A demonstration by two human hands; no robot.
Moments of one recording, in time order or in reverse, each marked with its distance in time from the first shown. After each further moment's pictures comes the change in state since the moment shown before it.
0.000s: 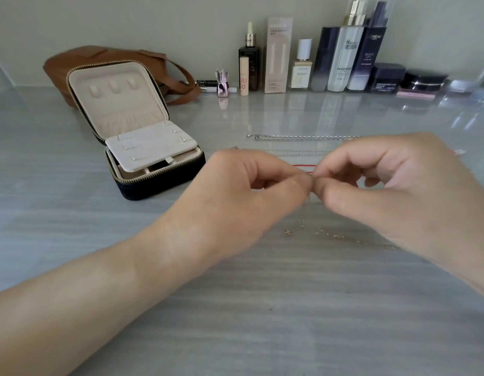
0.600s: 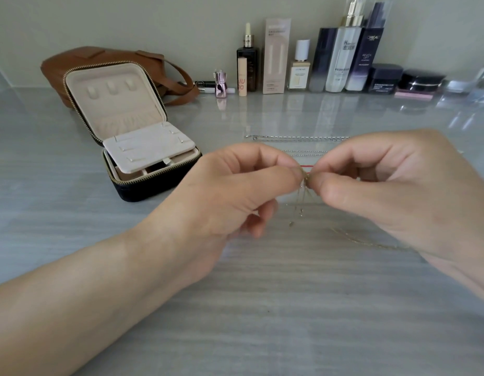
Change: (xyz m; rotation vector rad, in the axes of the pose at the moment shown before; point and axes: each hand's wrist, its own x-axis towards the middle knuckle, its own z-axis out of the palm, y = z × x) left_hand 0.004 -0.003 -0.003 -0.247 0.018 -0.125; right_hand 0.003 0.000 0.001 0.184 0.020 0.067
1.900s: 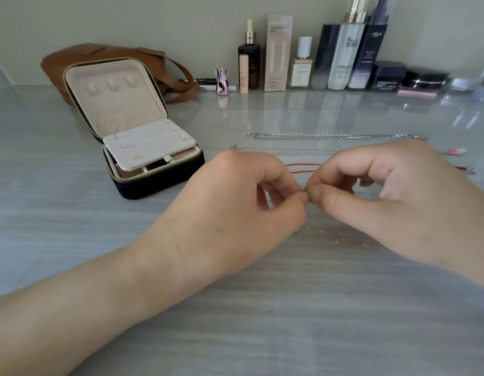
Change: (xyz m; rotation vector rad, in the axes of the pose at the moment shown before) left_hand -0.006 -0.004 -0.001 0.811 0.079 0.361; right_hand -0.003 0.004 -0.005 -0.306 -0.110 -0.080
